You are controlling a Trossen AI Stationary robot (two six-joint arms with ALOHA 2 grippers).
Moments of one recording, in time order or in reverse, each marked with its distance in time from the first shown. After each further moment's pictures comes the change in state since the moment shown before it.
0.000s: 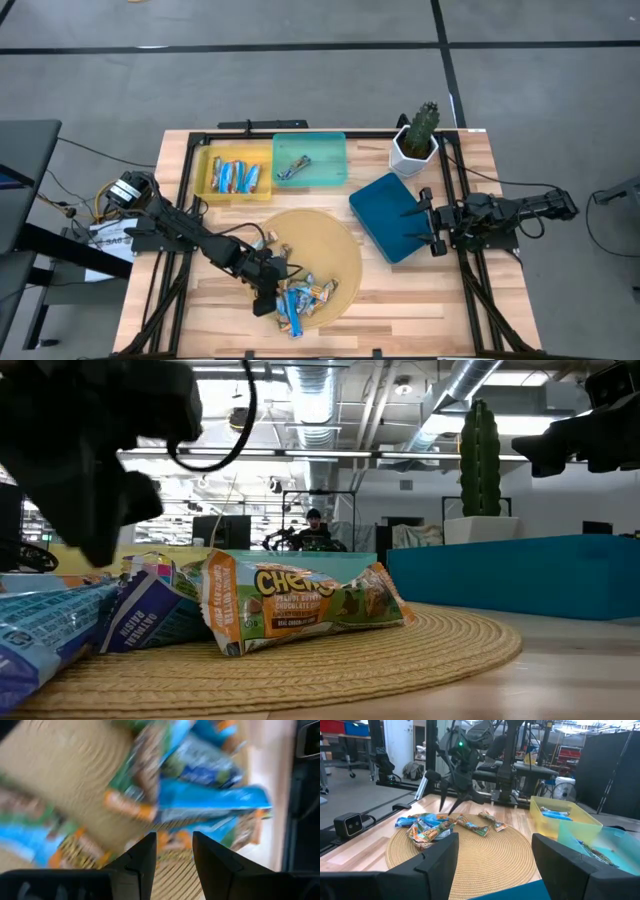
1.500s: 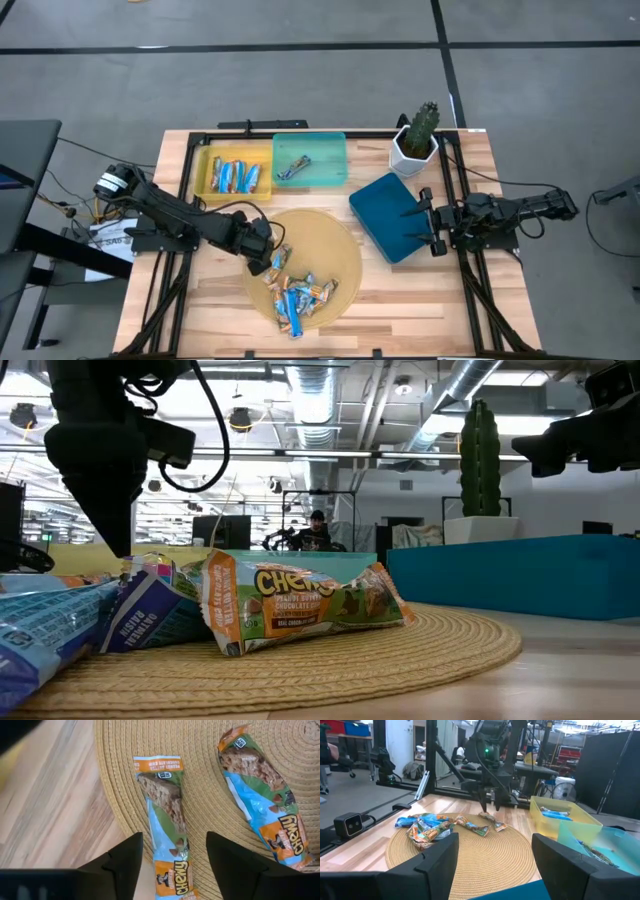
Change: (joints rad) left arm 0.161 -0.144 0.000 -0.549 -0.260 -0.121; right arm 0.000 0.000 0.000 0.000 0.000 0.000
